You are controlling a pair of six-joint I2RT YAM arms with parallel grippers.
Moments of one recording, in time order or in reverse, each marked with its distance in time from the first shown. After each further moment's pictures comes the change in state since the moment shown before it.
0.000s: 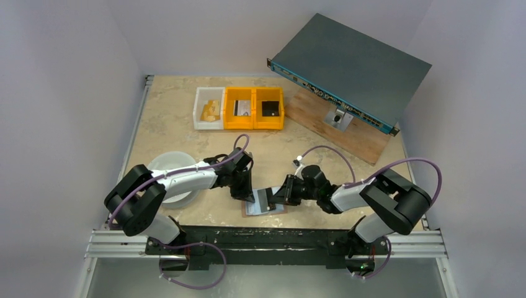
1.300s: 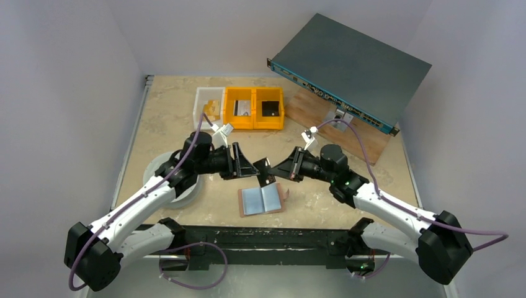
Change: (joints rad) left arm 0.200 -0.505 -0.027 0.140 0.309 -0.004; right arm -0.080 -0.476 0.233 -0.366 -0.057 0.015
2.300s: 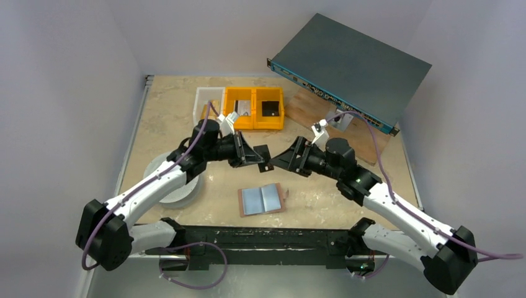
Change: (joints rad) left arm 0.023 0.154 0.052 0.175 0.081 -0.129; right arm -0.006 -0.090 0.126 -0.261 0.117 -0.063
